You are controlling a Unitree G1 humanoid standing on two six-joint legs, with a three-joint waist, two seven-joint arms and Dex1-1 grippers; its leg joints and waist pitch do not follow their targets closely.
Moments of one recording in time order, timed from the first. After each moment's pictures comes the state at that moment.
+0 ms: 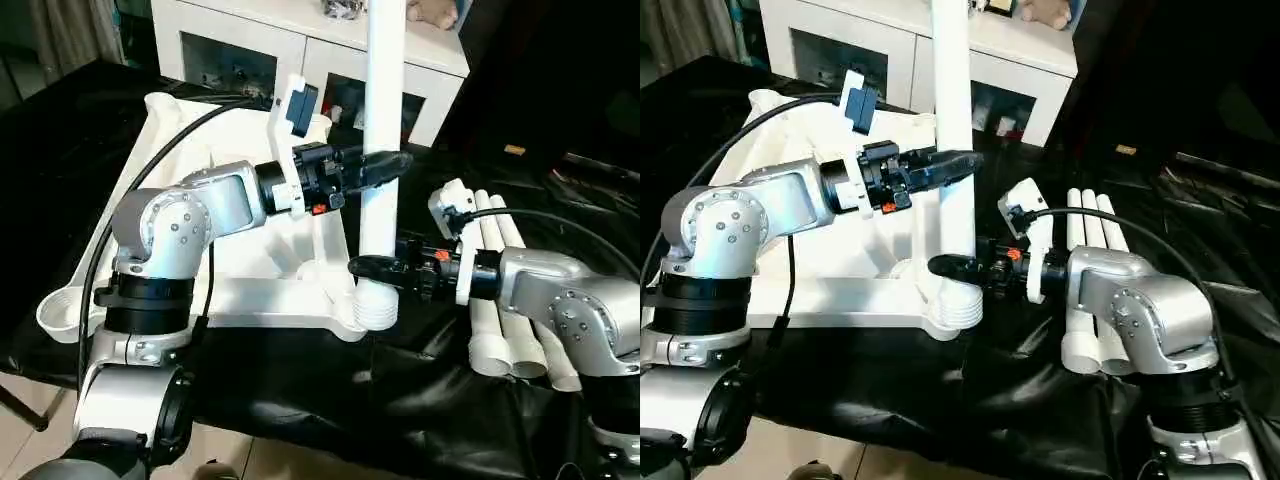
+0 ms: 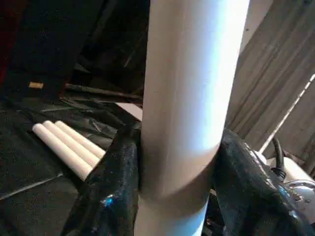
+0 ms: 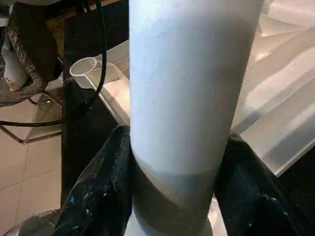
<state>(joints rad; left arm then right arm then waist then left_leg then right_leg) -0.83 0.18 0.06 0.07 -0.74 1.03 -0.65 -0.46 -0.47 0.06 -0.15 0.59 0.90 0.84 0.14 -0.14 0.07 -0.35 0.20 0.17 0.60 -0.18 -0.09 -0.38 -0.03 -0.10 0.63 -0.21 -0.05</state>
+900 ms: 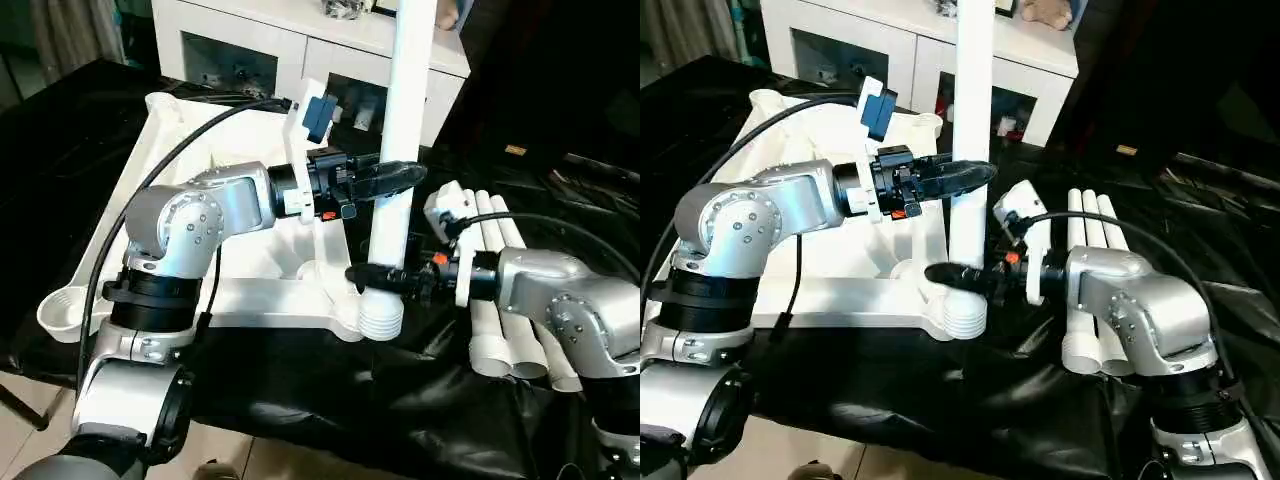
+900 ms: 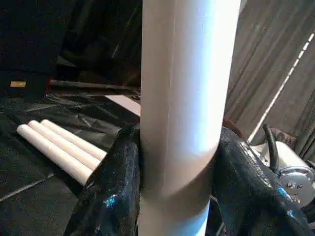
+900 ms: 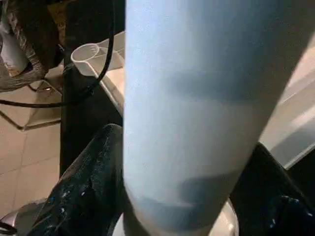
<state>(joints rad) -0.86 0.20 -0.01 0.09 -0.70 0.98 -0.74 -0.45 -0.49 0.11 -0.15 0.57 0.86 0.86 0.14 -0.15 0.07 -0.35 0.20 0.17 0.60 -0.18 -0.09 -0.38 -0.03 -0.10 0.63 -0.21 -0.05</state>
